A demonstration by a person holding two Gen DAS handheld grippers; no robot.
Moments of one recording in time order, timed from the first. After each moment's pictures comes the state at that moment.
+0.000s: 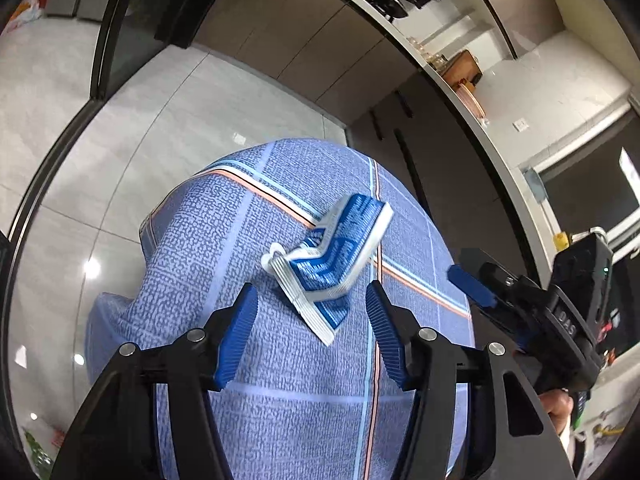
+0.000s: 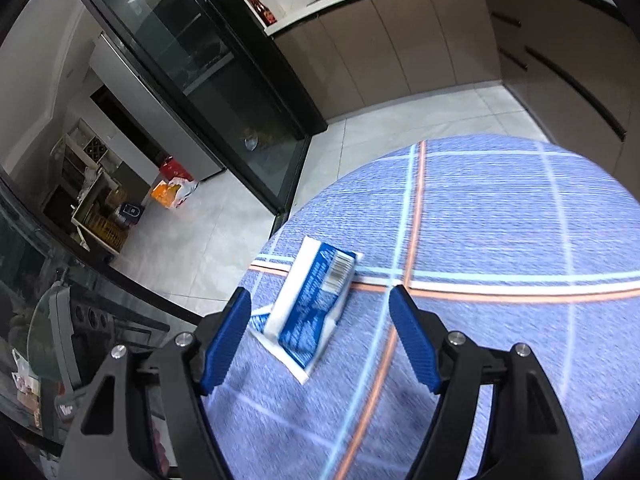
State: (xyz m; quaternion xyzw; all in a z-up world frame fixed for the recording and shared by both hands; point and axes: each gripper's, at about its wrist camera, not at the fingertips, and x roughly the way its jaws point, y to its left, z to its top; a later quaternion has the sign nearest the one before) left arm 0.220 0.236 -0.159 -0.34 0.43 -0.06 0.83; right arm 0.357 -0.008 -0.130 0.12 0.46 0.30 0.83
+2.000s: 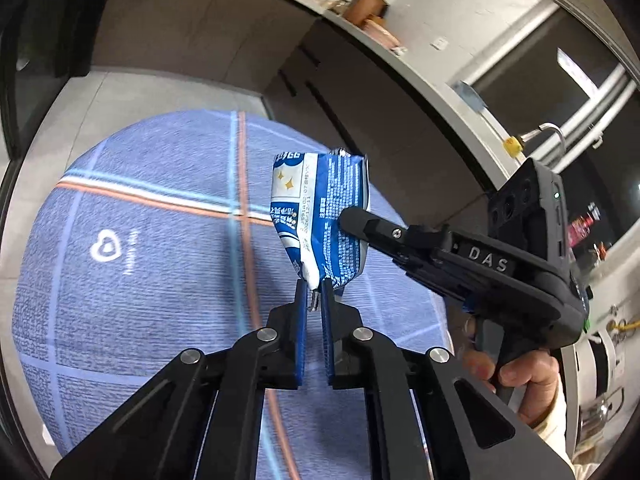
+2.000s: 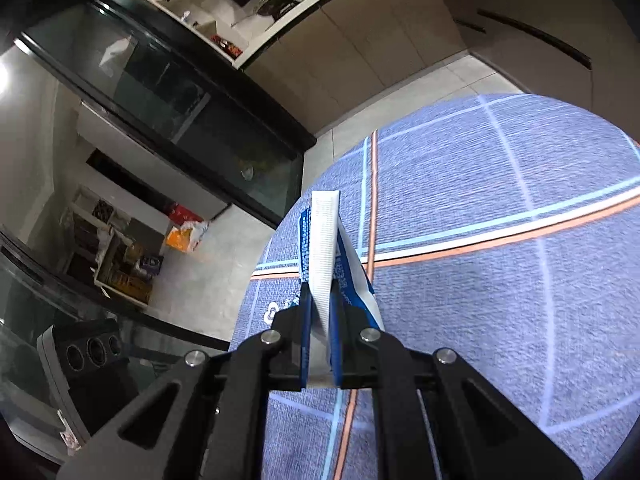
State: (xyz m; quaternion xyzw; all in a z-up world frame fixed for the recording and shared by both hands) left arm 0.252 0.094 -0.122 -0.22 0.43 -0.21 0.85; right arm 0.323 -0.107 -0.128 0.24 0.45 0.27 0.81
